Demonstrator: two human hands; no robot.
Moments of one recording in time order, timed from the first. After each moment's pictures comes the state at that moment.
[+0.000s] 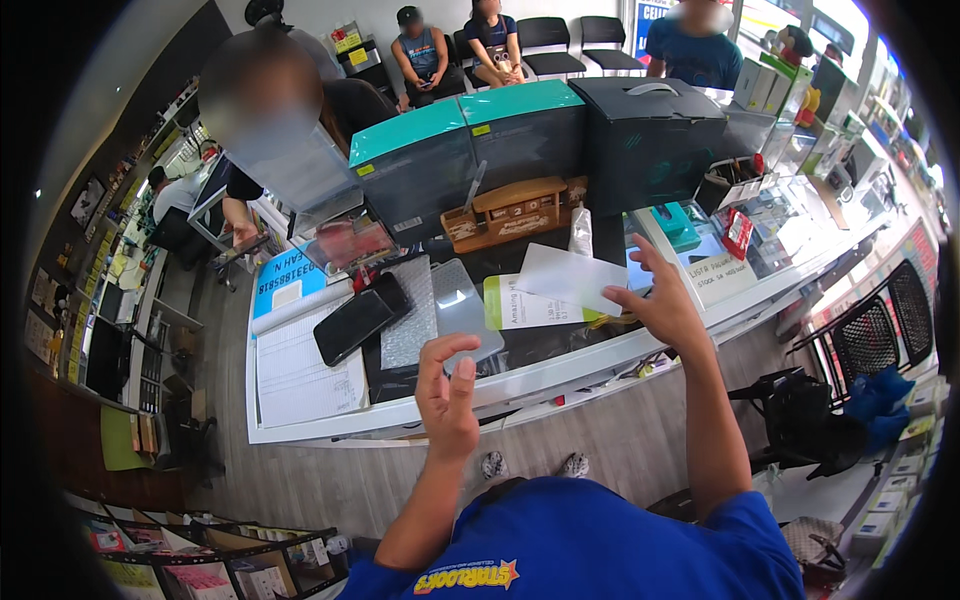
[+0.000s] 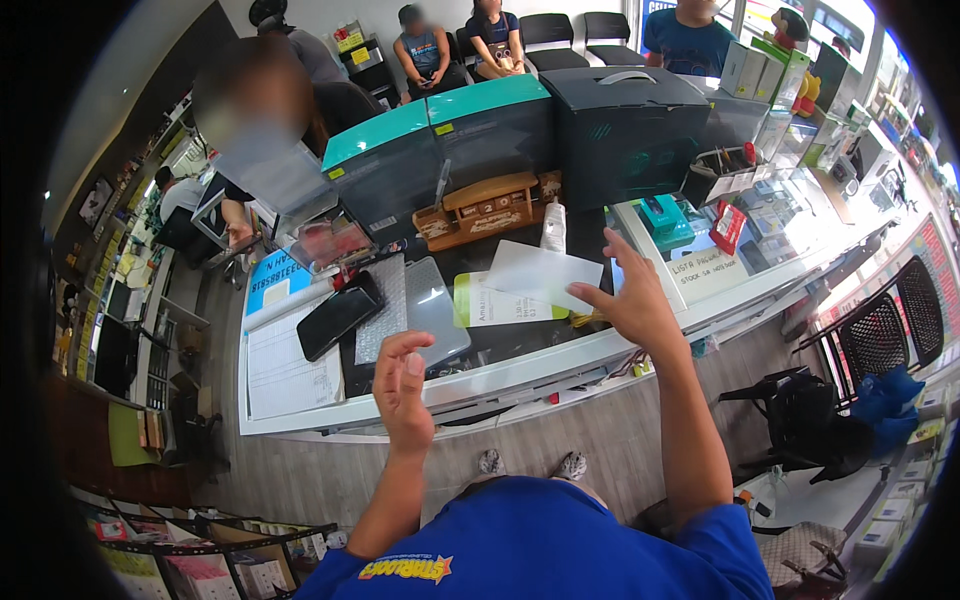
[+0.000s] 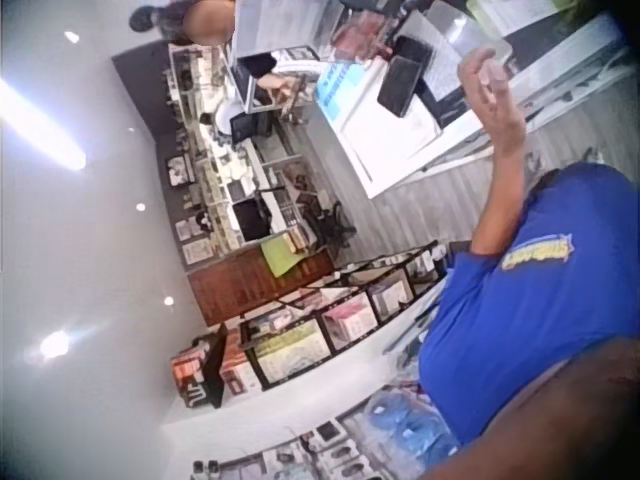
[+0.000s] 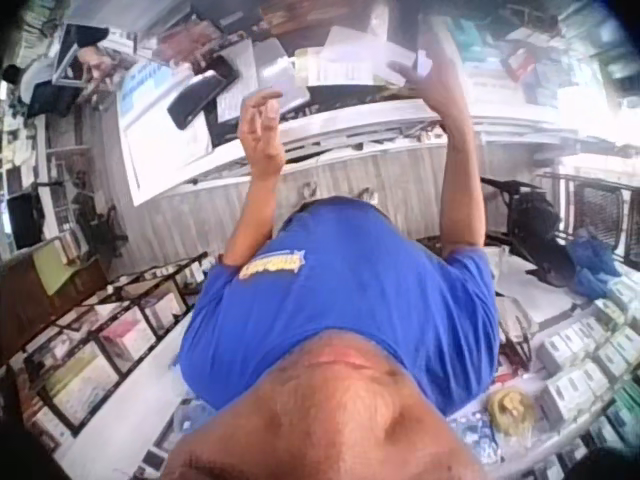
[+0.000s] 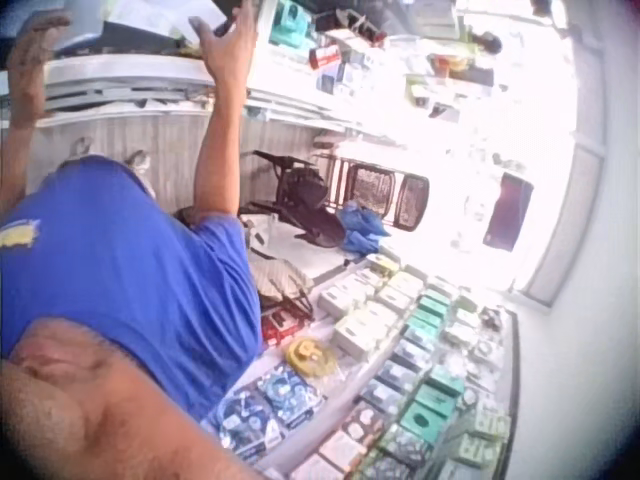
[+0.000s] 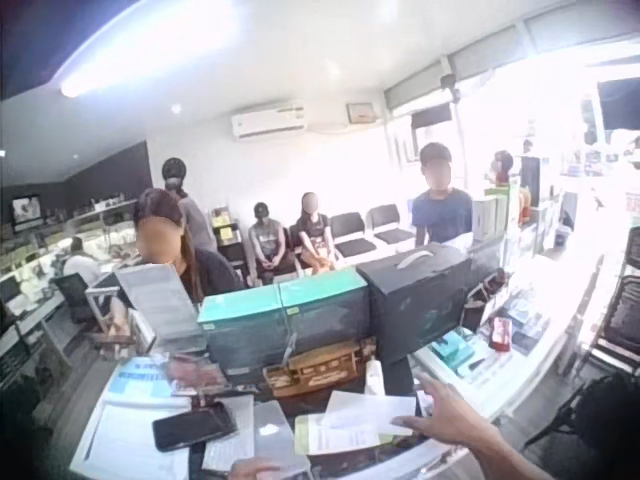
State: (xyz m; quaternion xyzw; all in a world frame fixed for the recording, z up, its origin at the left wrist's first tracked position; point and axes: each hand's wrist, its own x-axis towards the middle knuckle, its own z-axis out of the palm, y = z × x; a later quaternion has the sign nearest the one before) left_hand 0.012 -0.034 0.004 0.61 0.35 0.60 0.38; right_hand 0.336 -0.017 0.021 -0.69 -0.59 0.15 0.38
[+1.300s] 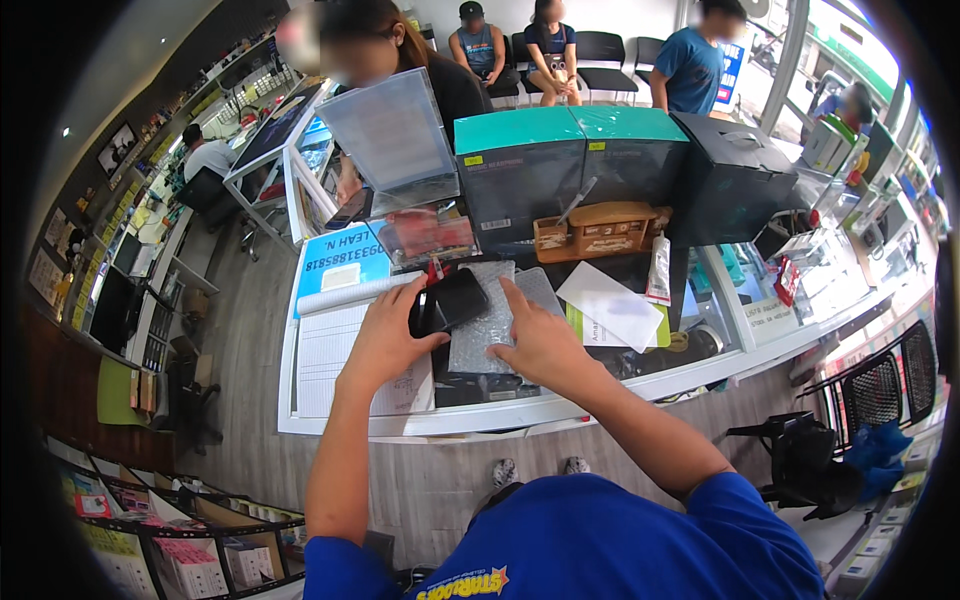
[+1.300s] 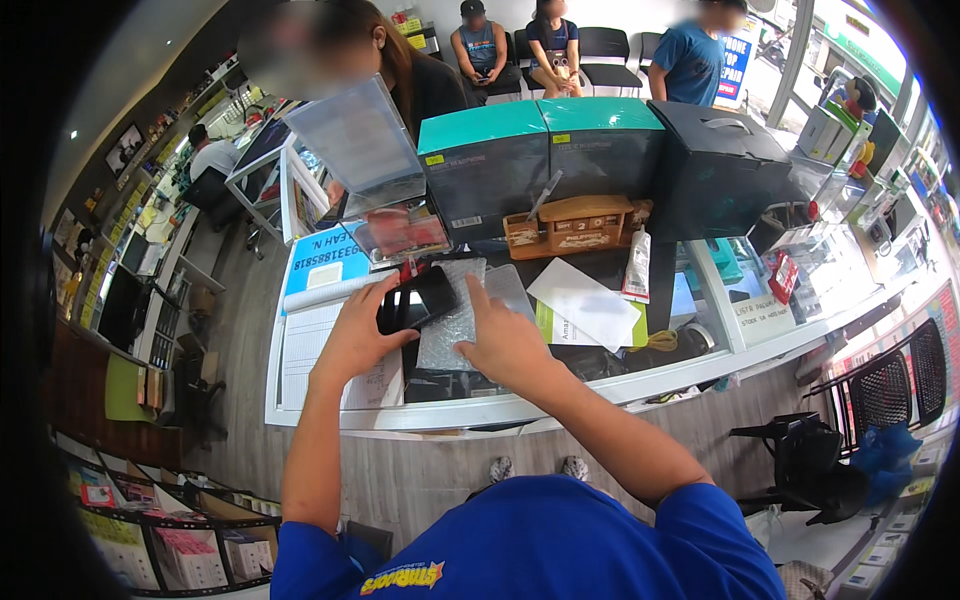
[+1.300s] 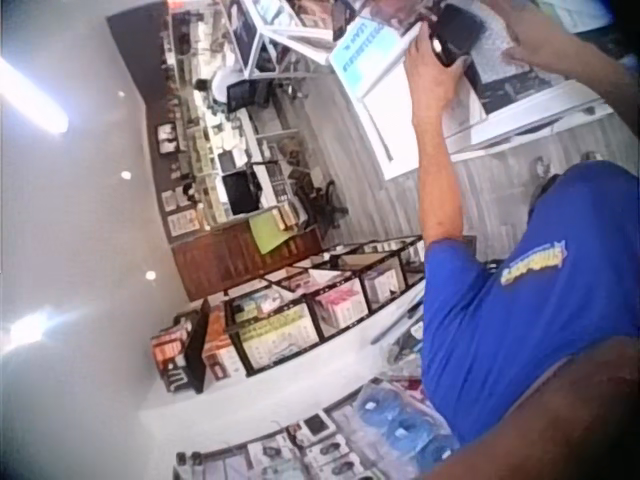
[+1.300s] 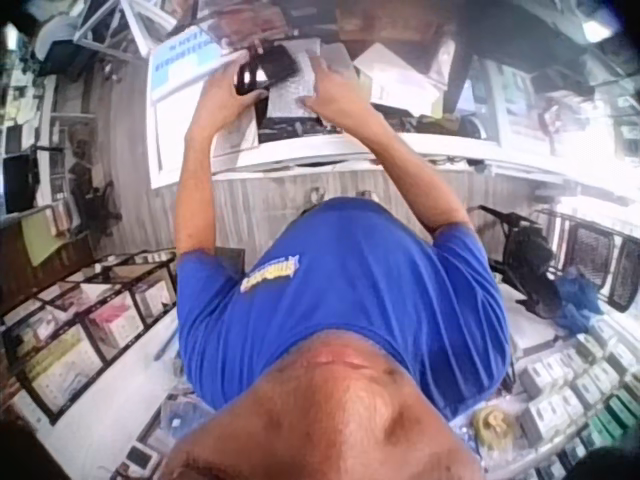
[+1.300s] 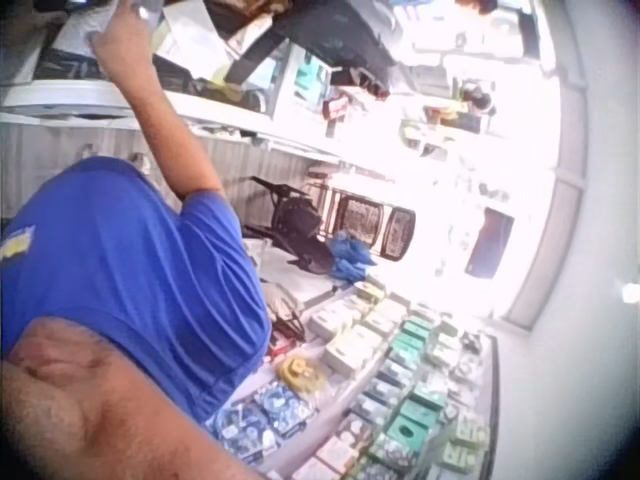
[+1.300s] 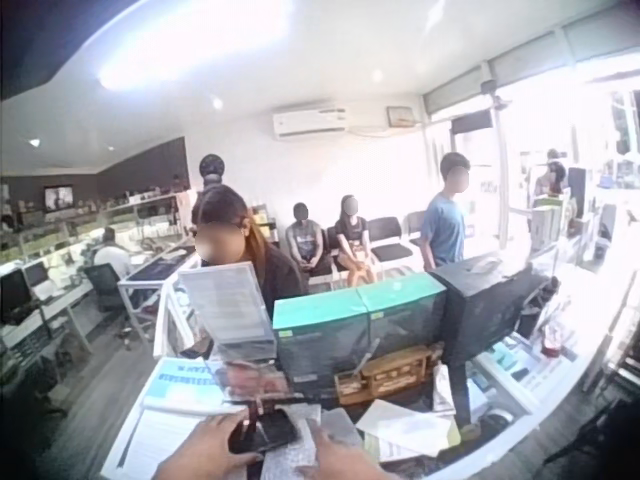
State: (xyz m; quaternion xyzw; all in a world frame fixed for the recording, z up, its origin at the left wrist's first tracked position) left_hand -0.176 0.087 0.047 0.80 0.56 0.17 0.14; right_hand 0.087 0.058 0.014 -0.56 -0.76 0.25 0.22
